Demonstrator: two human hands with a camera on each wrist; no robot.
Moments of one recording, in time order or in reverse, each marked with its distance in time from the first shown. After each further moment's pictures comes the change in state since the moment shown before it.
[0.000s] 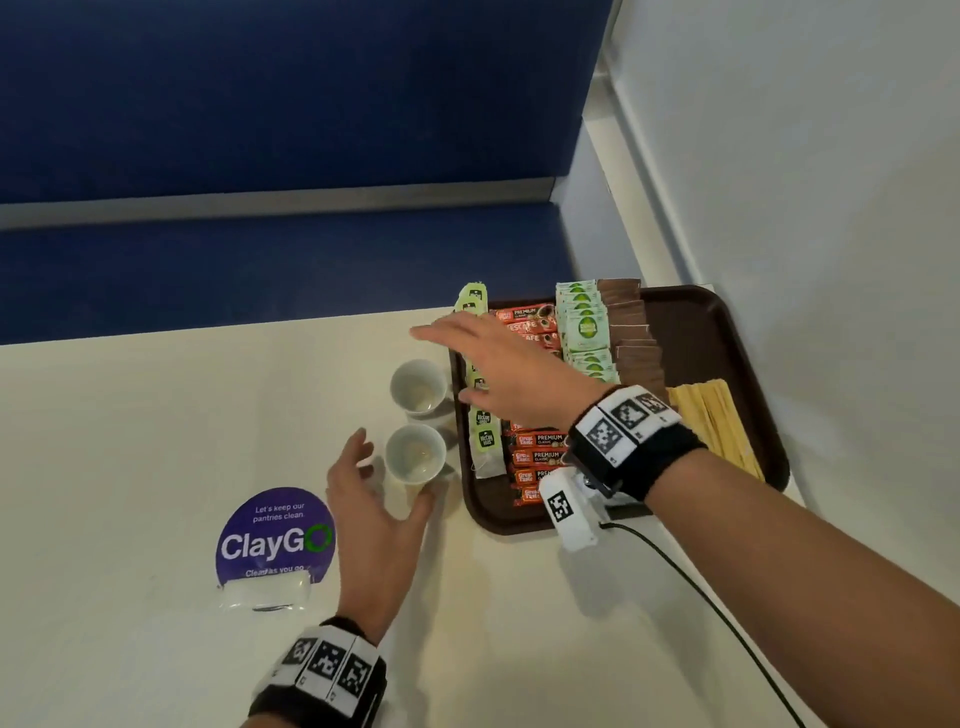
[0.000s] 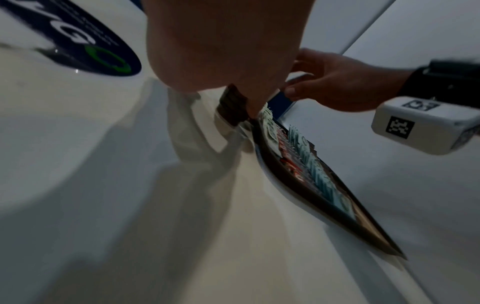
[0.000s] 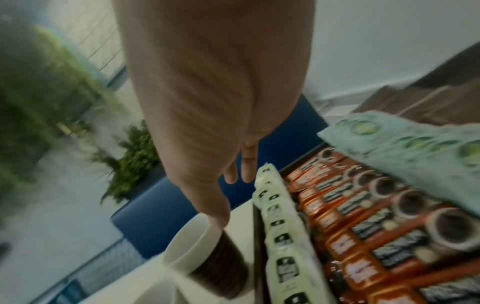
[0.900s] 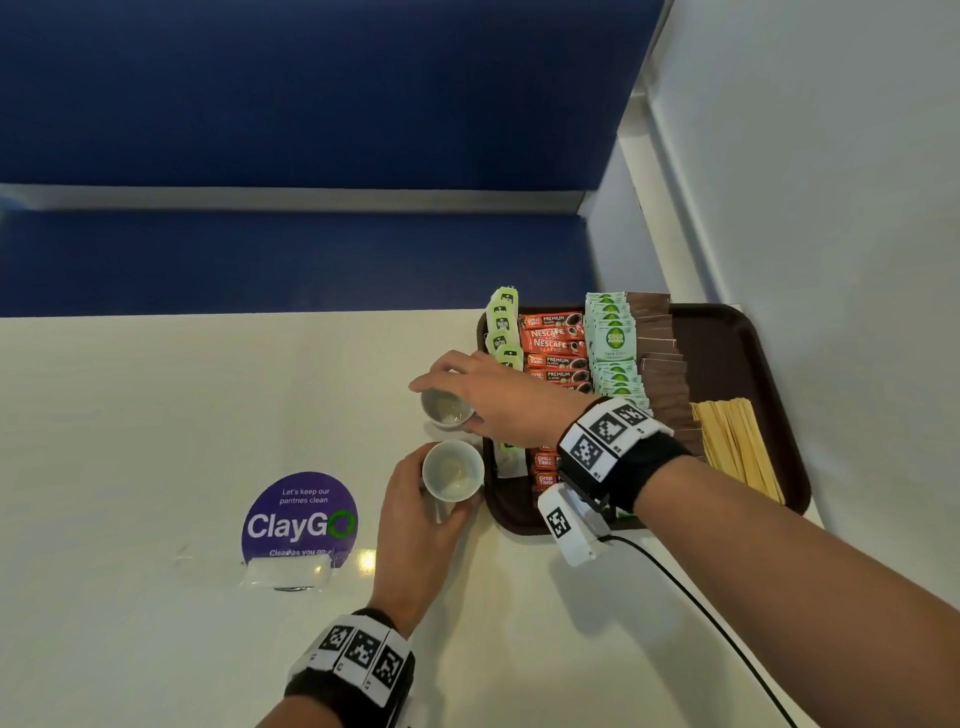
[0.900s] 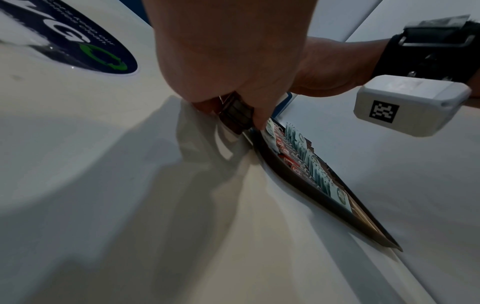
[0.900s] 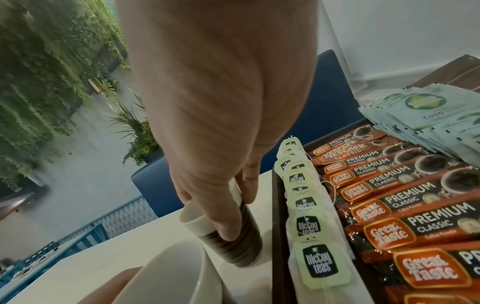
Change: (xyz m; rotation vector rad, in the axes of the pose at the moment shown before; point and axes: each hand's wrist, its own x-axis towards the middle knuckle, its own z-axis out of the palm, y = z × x) left_hand -0.006 -0.015 0.009 -0.008 -0.081 0.127; right_hand 0.018 -0.025 0.029 -0.085 -0.252 -0.061
